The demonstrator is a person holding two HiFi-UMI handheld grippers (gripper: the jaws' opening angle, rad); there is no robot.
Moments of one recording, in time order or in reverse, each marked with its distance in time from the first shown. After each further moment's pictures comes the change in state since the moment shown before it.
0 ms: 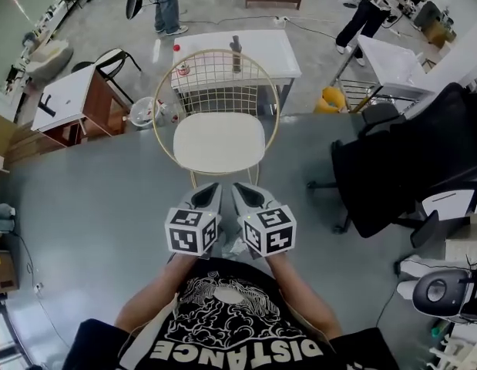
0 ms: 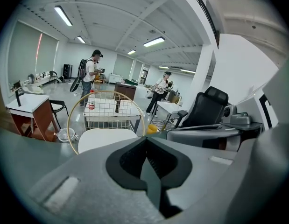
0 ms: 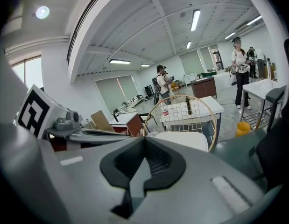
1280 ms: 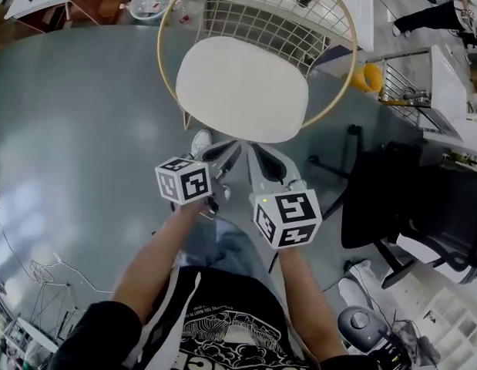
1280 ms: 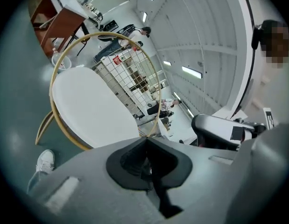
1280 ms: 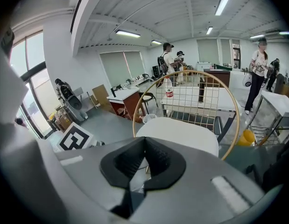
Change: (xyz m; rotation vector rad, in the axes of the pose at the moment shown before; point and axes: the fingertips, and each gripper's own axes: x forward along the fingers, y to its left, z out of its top) left arm 0.161 0.100 -0.100 -0.736 -0.121 -0.277; right arm 0.137 -0.059 -0.036 -0.189 0.262 0.018
